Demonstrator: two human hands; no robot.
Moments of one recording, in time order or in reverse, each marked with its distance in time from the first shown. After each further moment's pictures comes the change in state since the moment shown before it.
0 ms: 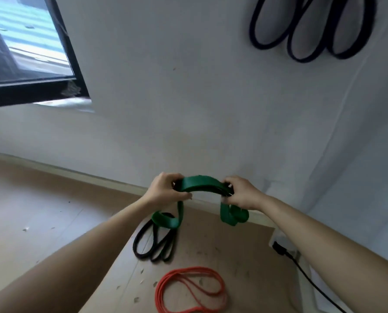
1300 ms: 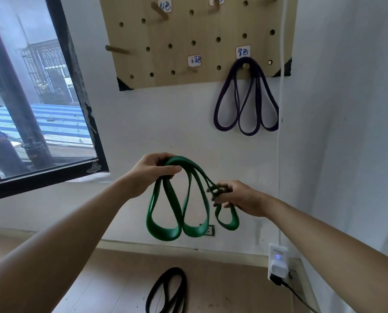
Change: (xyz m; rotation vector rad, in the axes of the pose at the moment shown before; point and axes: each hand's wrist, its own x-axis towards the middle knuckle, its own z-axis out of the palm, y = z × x) left_hand -0.061 0.190 -0.179 -0.417 -0.046 0.269; right_hand -0.114 -0.128 -0.113 0.594 0.049 -0.191
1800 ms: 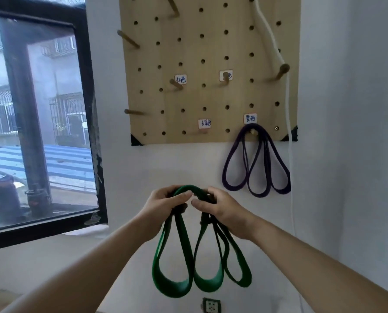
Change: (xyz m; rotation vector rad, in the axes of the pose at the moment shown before) left_hand 0.042 0.044 0.002 -0.233 0.182 0.102; right_hand 0.053 -0.125 0.000 0.036 0.112 -0.339
